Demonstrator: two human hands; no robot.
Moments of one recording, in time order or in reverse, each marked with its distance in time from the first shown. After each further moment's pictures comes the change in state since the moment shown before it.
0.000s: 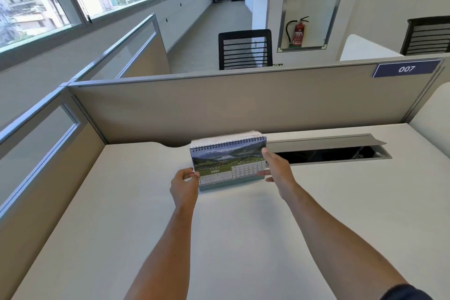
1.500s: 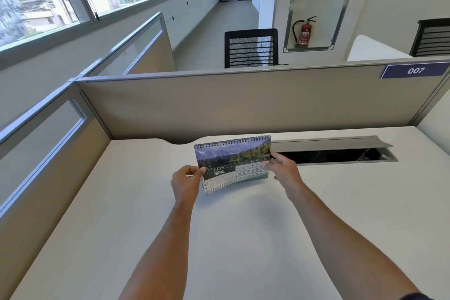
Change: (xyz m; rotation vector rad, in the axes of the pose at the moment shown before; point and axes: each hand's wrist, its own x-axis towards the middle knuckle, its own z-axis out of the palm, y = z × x) left_hand -0.003 0.008 -0.010 0.058 -0.033 0.084; right_hand 0.004 0.011 -0.010 -0.017 -0.033 -0.052
